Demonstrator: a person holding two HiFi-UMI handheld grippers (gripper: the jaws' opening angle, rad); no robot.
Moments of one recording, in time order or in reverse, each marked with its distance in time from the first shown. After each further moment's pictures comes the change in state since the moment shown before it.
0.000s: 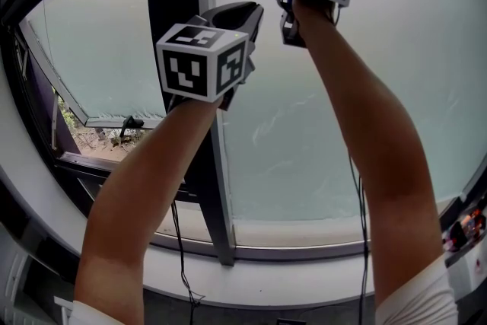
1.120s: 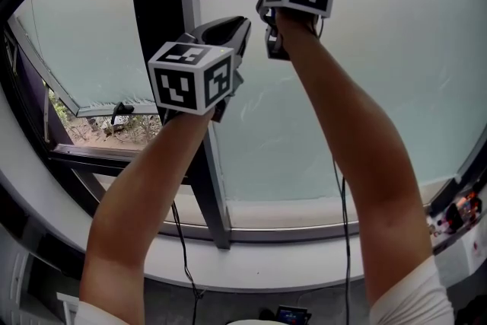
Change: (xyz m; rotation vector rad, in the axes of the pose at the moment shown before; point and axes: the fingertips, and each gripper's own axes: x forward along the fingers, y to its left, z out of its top) left arm -0.023 -0.033 -0.059 -0.113 0.080 -0.011; right arm -0.030 -0.003 -0.077 0.026 0.121 -0.006
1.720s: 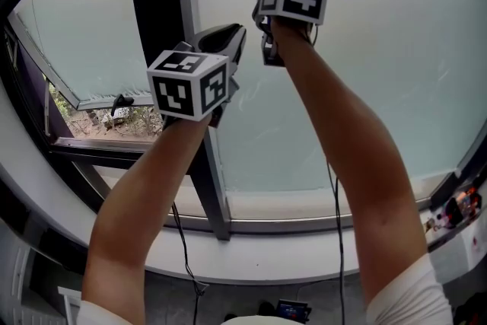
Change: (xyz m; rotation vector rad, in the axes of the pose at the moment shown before) left arm -0.019 -0.010 -0.029 -0.032 0.047 0.016; right arm -0.009 0.001 -0.035 0.008 0.029 0.004
